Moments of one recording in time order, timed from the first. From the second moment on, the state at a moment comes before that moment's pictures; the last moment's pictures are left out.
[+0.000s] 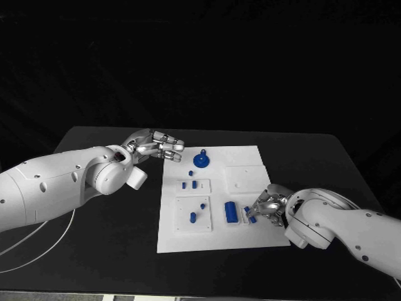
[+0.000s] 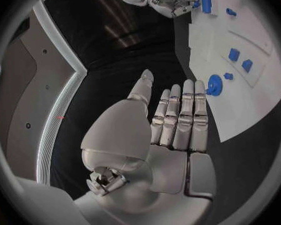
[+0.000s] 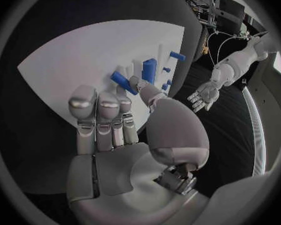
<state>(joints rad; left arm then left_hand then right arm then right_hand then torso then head) 1.24 -0.79 -0.13 1.29 -0.25 -0.06 0.25 1.33 0.03 -0.08 -0.12 0.13 1.03 0.15 0.06 0.06 1.15 0.12 0.06 0.06 1.19 0.11 0.06 0.07 0.05 1.05 0.09 0.10 0.15 0.83 -0.85 0.21 1.63 -1.12 -0.19 -0.65 1.12 -0.06 0.43 -0.23 0.37 1.22 0.05 0.06 0.10 1.32 -0.04 0.94 1.18 1.45 -0.10 1.00 1.00 0.05 1.47 -0.12 0.84 1.31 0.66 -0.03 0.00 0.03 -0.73</state>
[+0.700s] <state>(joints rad) 1.24 -0.79 -0.13 1.29 -0.26 -0.05 0.24 1.33 0.03 -0.08 -0.11 0.13 1.02 0.15 0.06 0.06 1.14 0.13 0.06 0.06 1.18 0.11 0.06 0.07 0.05 1.05 0.09 0.10 0.15 0.85 -0.81 0.20 1.59 -1.14 -0.13 -0.69 1.12 -0.06 0.34 -0.16 0.28 1.24 0.04 0.07 0.10 1.33 -0.04 0.93 1.18 1.45 -0.10 1.00 1.00 0.05 1.47 -0.12 0.83 1.31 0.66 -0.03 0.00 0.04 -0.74</state>
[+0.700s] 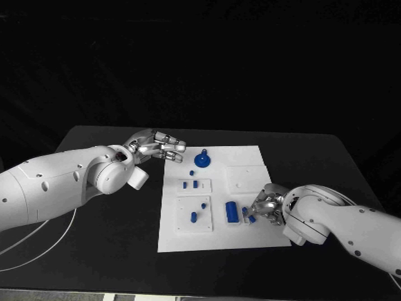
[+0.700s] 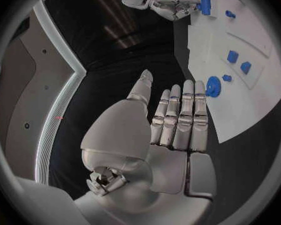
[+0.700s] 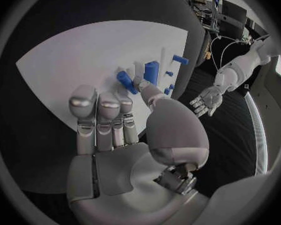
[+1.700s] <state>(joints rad) 1.24 -0.80 -0.13 1.29 -0.27 -0.04 0.22 1.33 0.02 -0.08 -0.10 0.13 1.02 0.15 0.06 0.06 1.14 0.13 0.06 0.06 1.18 0.12 0.06 0.07 0.05 1.04 0.10 0.10 0.14 0.86 -0.80 0.20 1.59 -1.19 -0.09 -0.69 1.07 -0.15 0.35 0.05 0.15 1.25 0.03 0.06 0.09 1.34 -0.05 0.93 1.17 1.45 -0.10 1.00 1.00 0.05 1.47 -0.12 0.83 1.31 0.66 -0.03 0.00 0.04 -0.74</state>
